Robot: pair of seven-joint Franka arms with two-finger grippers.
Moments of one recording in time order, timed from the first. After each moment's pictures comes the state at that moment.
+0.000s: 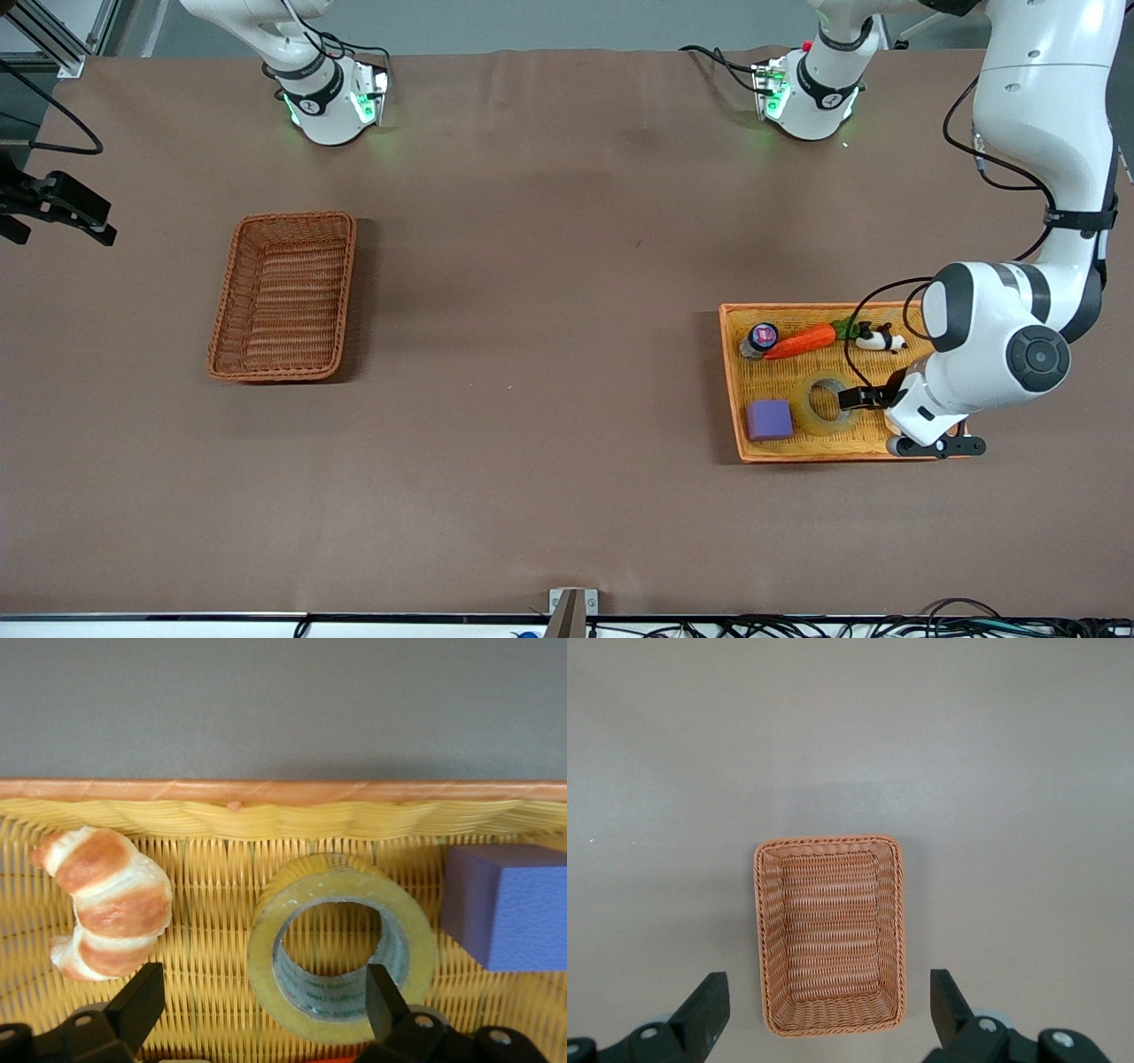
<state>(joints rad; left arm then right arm) 0.03 0.60 -0.09 -1.63 0.01 2.18 -0.06 0.02 -0.02 -0.04 -1.53 -0.05 1.57 -0.01</state>
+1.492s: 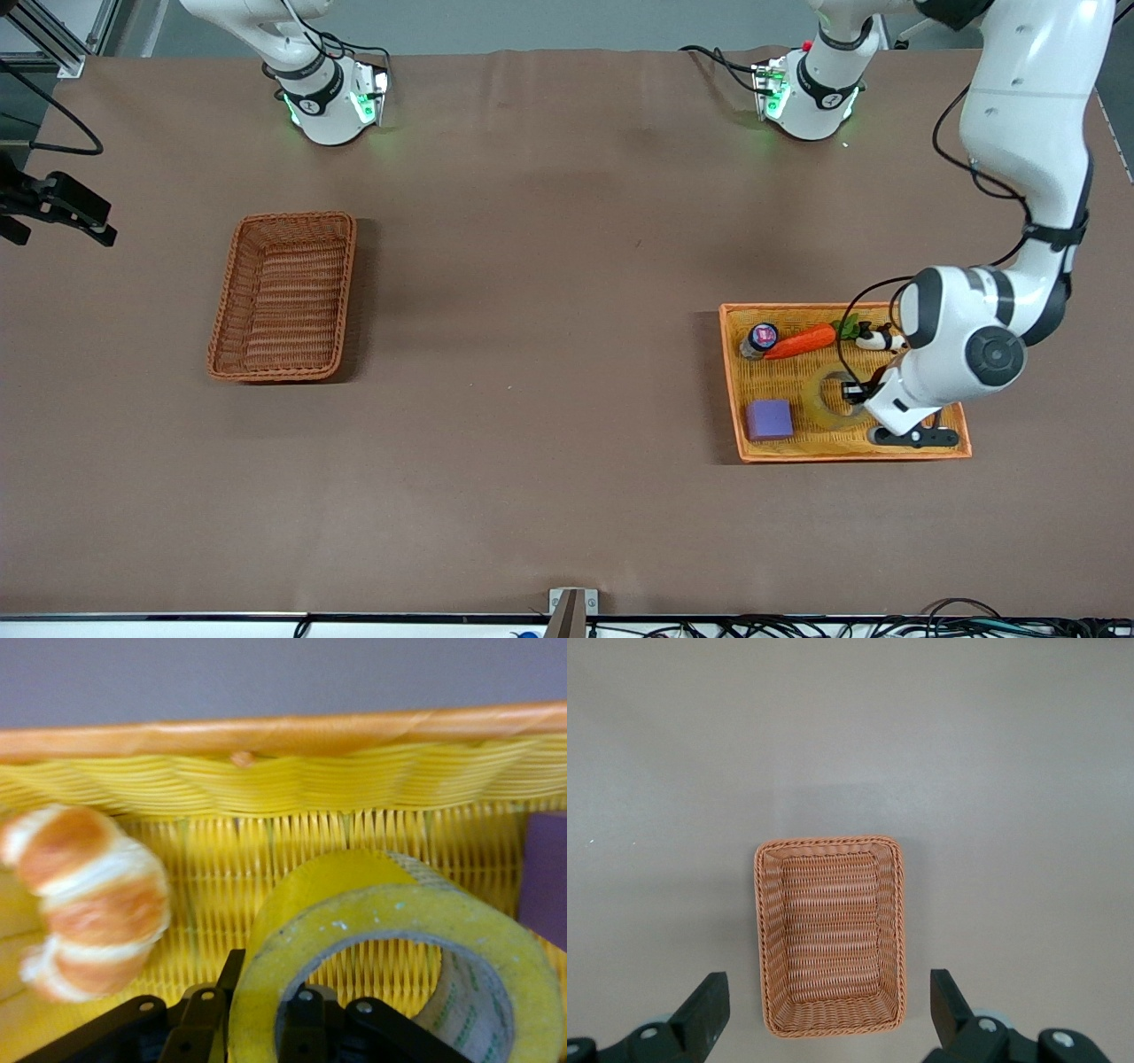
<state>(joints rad) 0.03 0.56 -0.09 -1.76 0.09 2.29 -0.06 0.02 -0.02 -0.04 -1.53 -0.05 1.57 -0.01</state>
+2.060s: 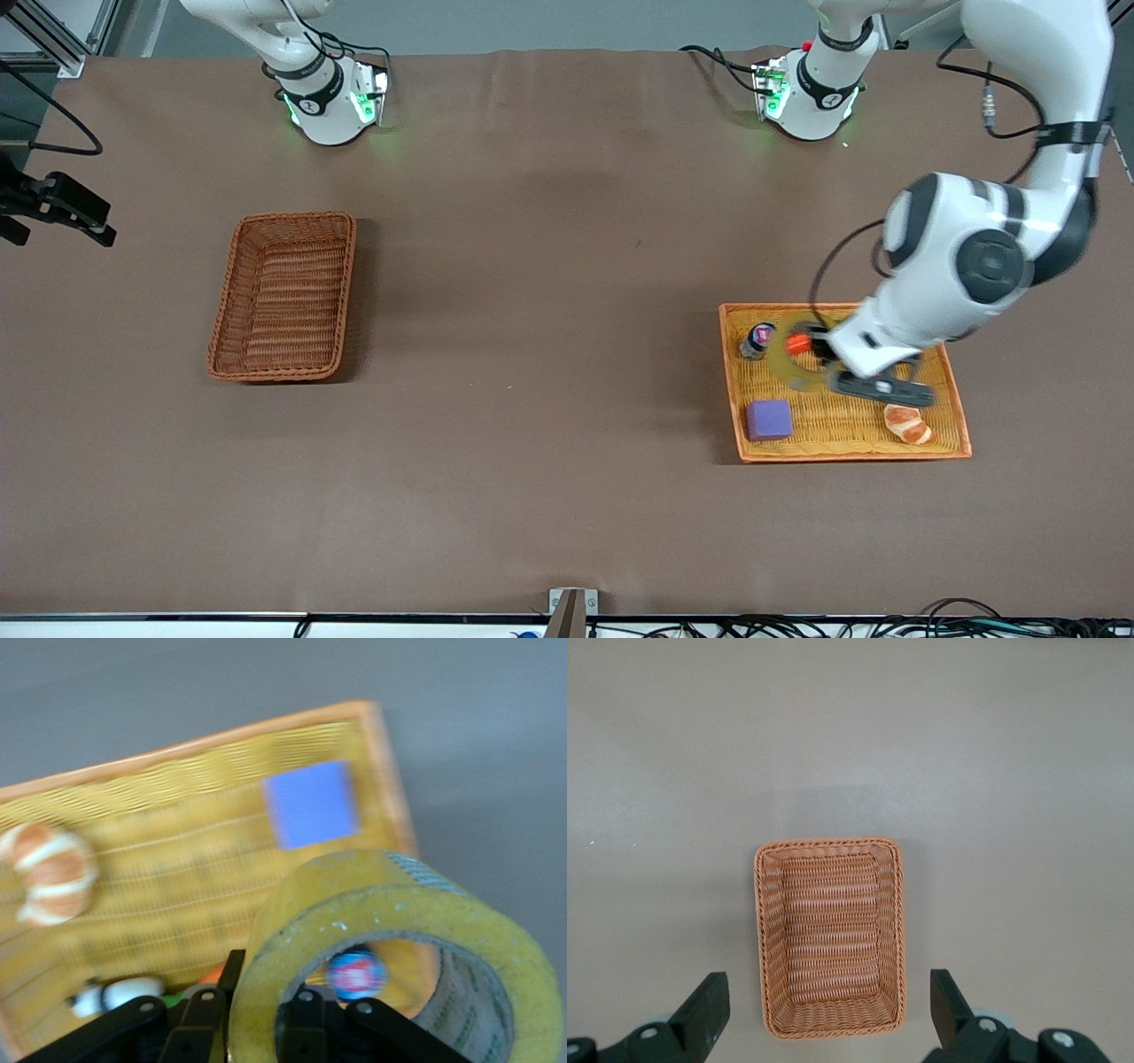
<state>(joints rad) 0.01 0.34 -0.33 -1.76 0.09 2.08 -0.07 0.01 -0.02 -0.04 -1.52 -0.05 1.58 -0.01</state>
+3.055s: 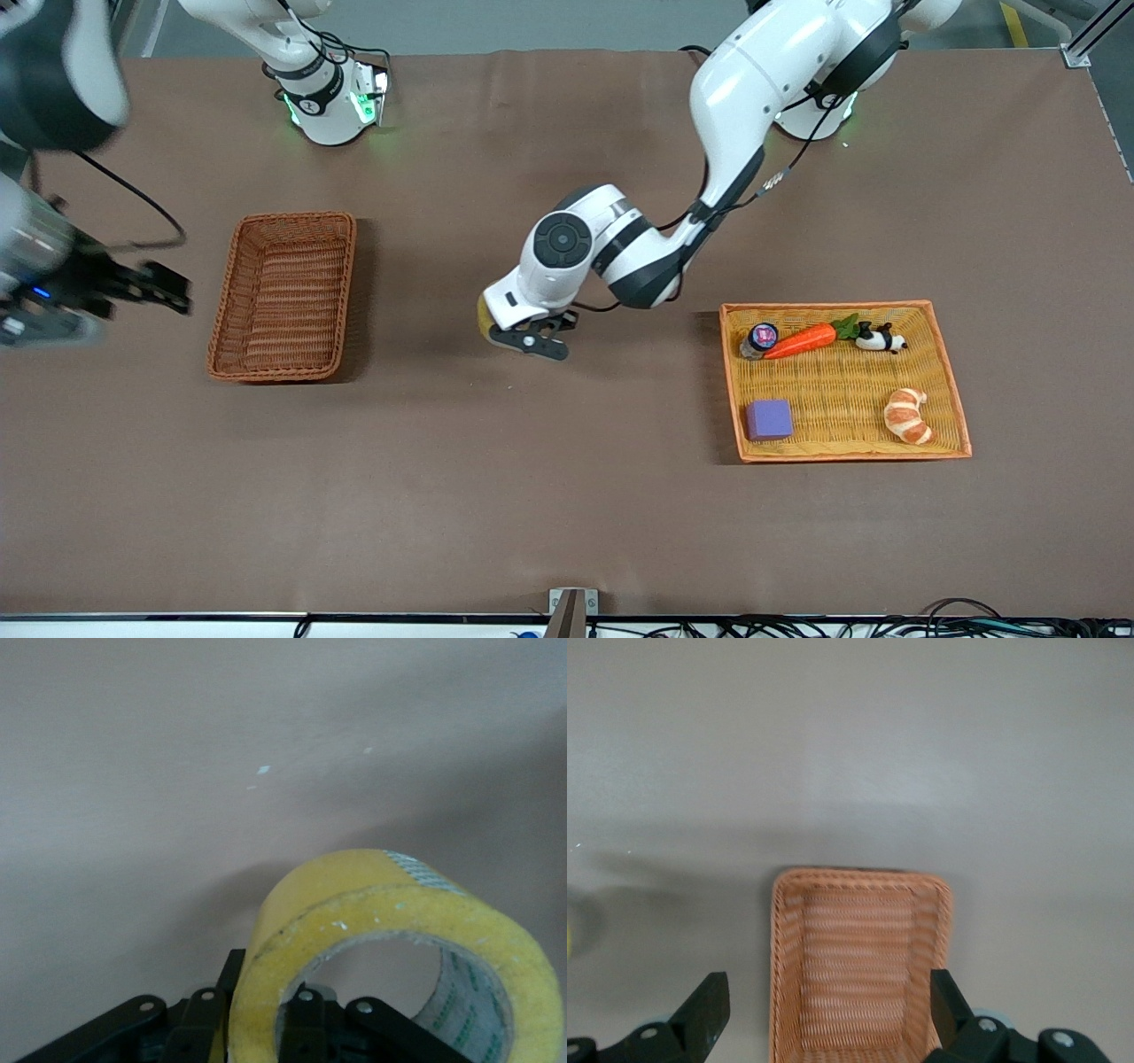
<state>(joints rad) -0.64 0.97 -0.32 -1.13 0.09 2.21 -0.58 0.10 0.20 -0.02 -1.56 -0.04 1.77 -0.02</state>
